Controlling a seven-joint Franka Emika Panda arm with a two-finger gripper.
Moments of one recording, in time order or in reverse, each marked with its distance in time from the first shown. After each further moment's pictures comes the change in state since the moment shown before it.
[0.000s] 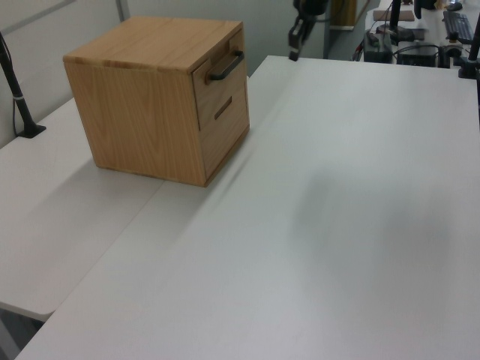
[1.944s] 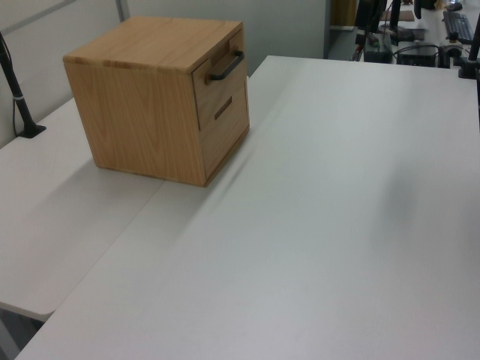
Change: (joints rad) arm -0.035 -0.302 -0.092 -0.260 0.051 -0.201 -0.061
